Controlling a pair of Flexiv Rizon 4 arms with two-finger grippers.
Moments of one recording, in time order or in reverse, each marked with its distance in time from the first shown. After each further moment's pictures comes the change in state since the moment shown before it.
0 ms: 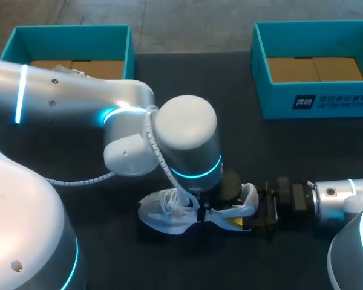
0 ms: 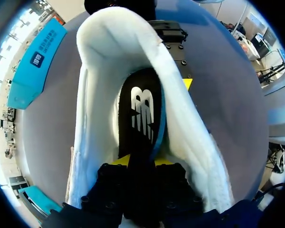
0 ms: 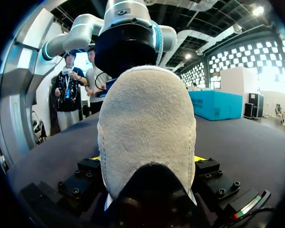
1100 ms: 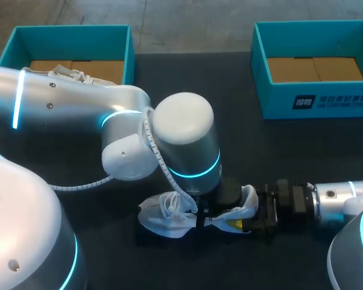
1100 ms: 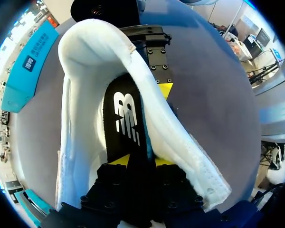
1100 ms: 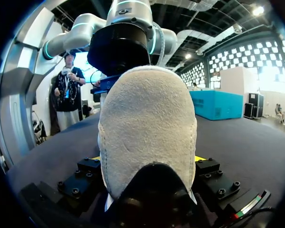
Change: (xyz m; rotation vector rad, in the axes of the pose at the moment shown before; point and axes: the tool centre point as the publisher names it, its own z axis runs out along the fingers) left arm 0.022 -0.004 -0.002 0.025 0.055 0.016; right arm 0.004 -0.001 0.001 0.001 -0.001 -0.001
